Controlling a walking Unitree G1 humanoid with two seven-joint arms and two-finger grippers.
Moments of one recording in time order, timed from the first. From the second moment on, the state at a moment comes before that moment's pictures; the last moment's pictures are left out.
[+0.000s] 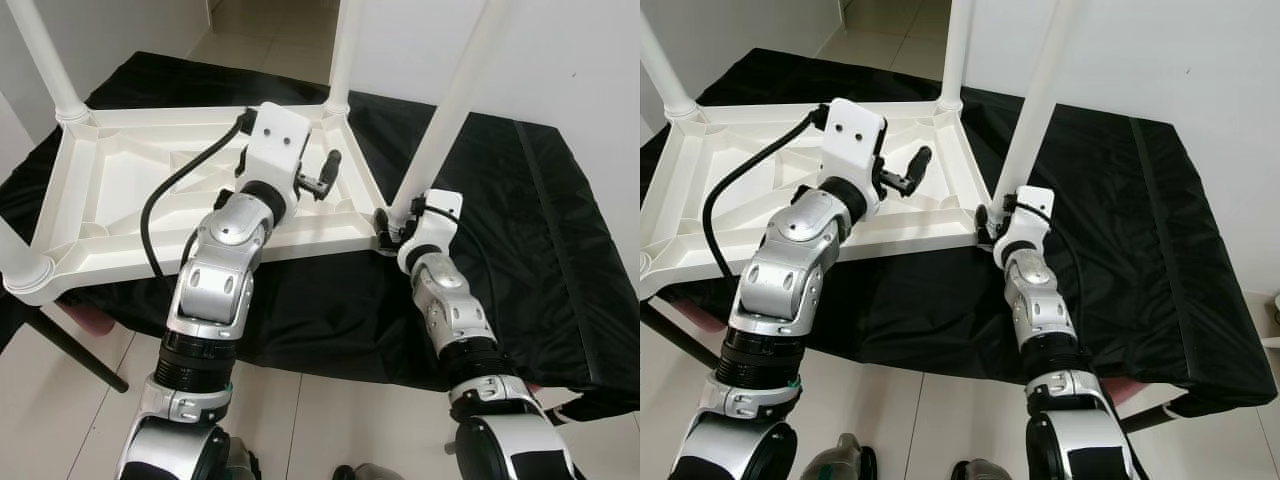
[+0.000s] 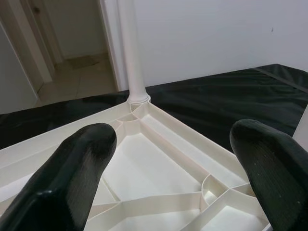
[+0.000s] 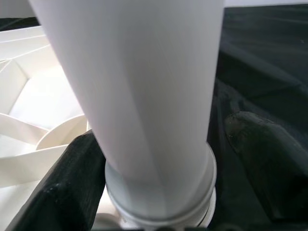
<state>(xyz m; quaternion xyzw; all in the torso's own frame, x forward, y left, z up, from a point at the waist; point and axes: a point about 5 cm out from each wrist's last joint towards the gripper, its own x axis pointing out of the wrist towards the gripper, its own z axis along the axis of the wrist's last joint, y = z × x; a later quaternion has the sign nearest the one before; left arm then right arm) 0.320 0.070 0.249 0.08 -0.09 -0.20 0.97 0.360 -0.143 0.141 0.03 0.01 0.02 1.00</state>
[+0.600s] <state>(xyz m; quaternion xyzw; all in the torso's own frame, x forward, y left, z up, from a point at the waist) 0.320 0.070 0.249 0.08 -0.09 -0.20 0.97 0.365 -0.165 0.162 -0.01 -0.04 0.10 0.99</state>
